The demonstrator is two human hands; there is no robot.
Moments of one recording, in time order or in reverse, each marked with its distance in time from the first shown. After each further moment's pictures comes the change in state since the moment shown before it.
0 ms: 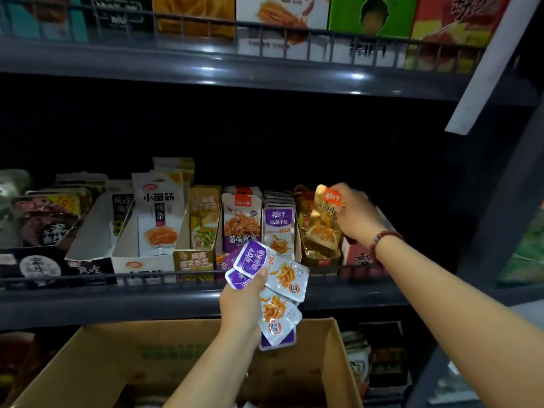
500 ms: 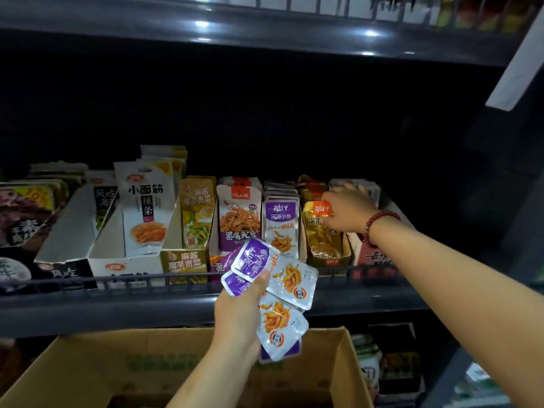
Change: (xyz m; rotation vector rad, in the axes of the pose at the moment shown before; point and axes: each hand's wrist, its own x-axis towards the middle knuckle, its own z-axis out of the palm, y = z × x) left_hand 0.019 -0.007 -0.001 -0.041 -0.085 0.007; right_hand 0.047 0.015 0.040 -0.533 -0.256 -0.251
